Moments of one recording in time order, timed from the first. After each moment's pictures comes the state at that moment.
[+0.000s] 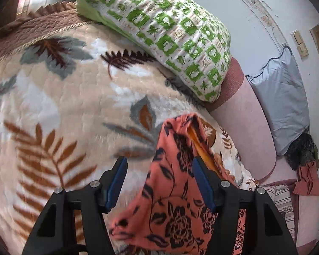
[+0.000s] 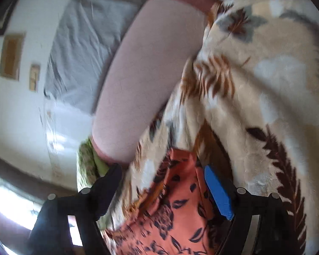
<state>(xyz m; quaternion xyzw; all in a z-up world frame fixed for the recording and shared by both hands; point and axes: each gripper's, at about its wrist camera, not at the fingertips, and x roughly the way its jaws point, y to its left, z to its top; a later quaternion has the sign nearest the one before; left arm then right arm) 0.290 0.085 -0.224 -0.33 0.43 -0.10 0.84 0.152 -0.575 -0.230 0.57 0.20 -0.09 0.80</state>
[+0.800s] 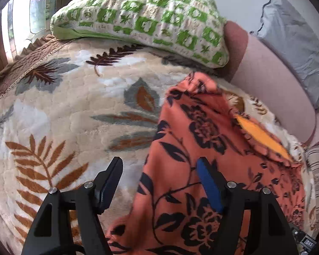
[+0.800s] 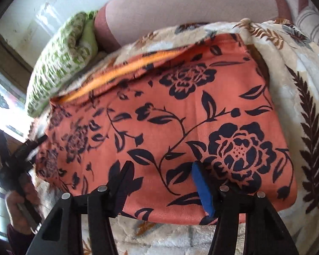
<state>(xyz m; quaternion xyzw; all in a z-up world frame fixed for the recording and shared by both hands) 0.306 0.019 -0.256 -0.11 0.45 -0.04 0.89 0.152 -0.371 -0.254 0.21 0.48 -0.03 0.85</state>
